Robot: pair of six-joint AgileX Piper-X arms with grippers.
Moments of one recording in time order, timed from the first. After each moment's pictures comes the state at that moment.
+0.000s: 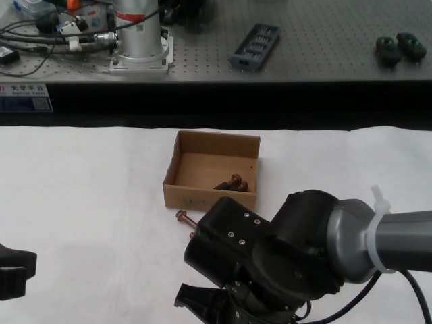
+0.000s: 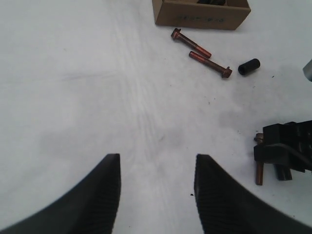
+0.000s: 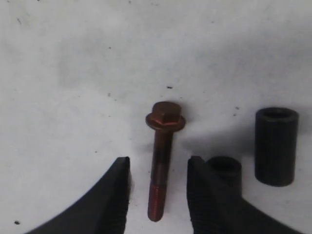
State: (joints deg) left arm -12.9 36.8 -38.3 51.6 12.8 -8.0; right arm 62.8 98.7 -56.6 41.9 0.4 76.9
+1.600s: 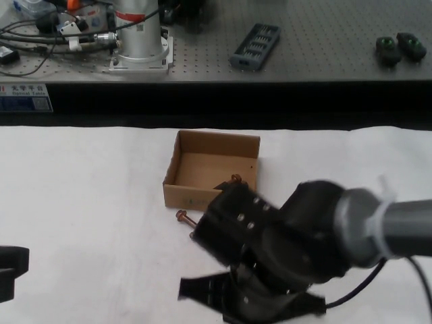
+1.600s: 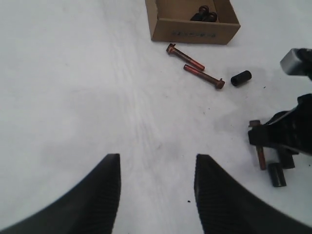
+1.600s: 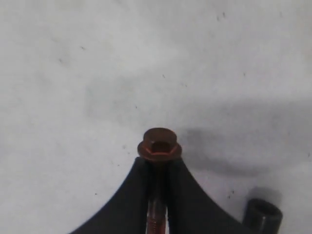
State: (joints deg) left arm -12.9 33.0 -38.3 51.6 12.8 -8.0; right arm 59.2 94.0 -56.7 37.0 7.3 51.1
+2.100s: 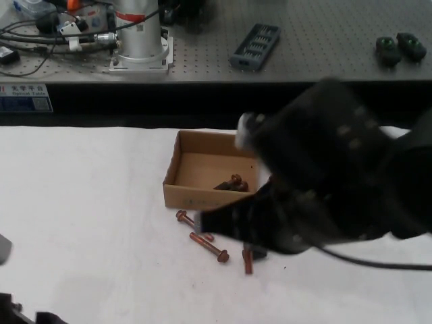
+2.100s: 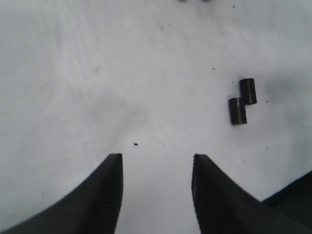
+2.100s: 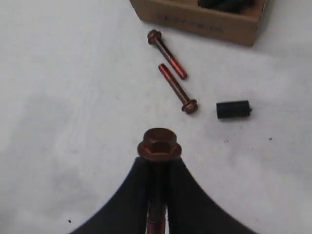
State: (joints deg) left arm -15.8 39.8 -23.9 41.4 26.3 -14.3; right arm 56.6 74.7 -56.7 37.4 11.2 38.3
